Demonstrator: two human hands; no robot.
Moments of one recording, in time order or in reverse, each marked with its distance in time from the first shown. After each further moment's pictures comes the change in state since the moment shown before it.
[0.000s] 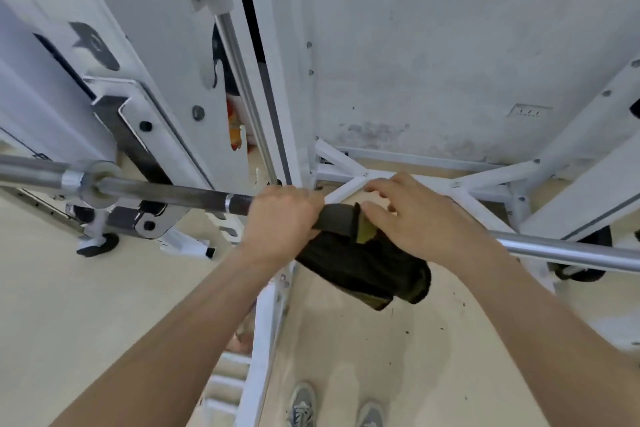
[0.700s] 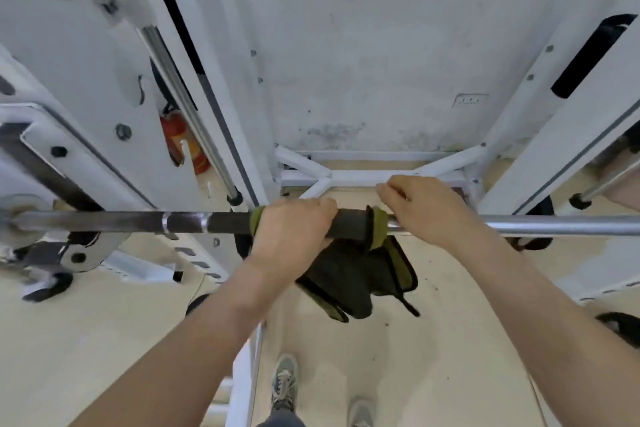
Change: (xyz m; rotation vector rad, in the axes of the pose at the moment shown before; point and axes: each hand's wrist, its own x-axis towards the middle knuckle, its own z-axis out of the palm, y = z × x) left_hand 0.028 0.075 -0.012 -0.059 -0.054 0.089; right_hand -0.026 0.073 -0.013 0.029 0.165 0.229
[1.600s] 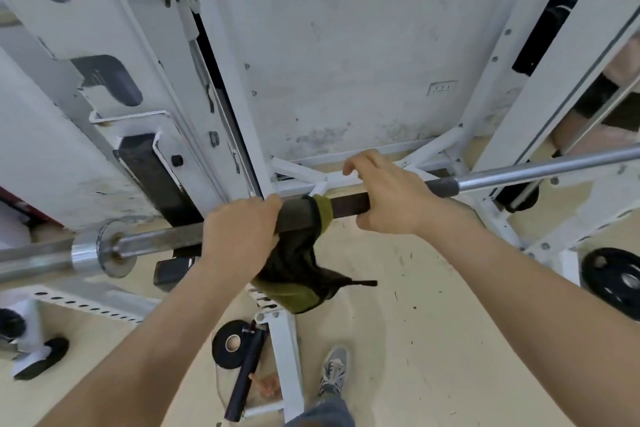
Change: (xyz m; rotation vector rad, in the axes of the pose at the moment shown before) left_hand -0.077 -0.196 0.010 0.105 -0.018 -0.002; right_hand 0.015 -0.157 0.085 -0.171 0.019 -0.073
